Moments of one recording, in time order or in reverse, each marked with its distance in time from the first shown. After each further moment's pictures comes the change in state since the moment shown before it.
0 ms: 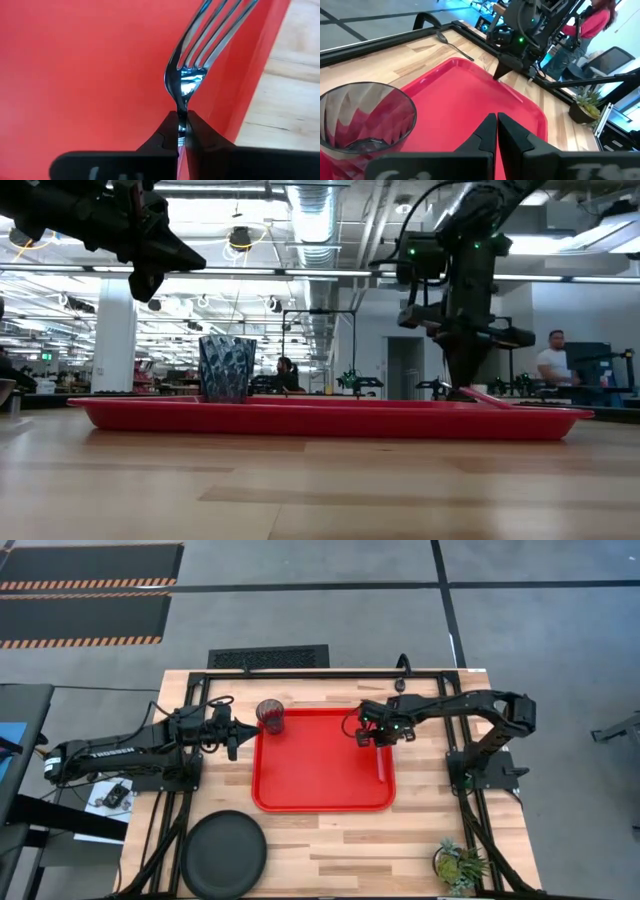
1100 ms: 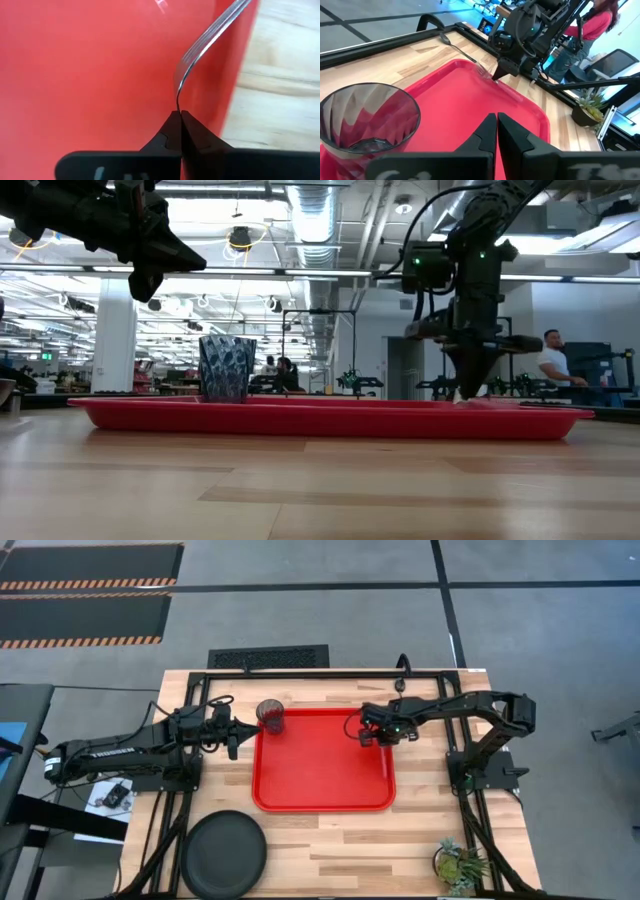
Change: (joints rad) left arm 0.000 0.000 0.000 0.001 -0.018 -0.005; right arm 0.006 0.002 -0.044 0.004 0.095 0.012
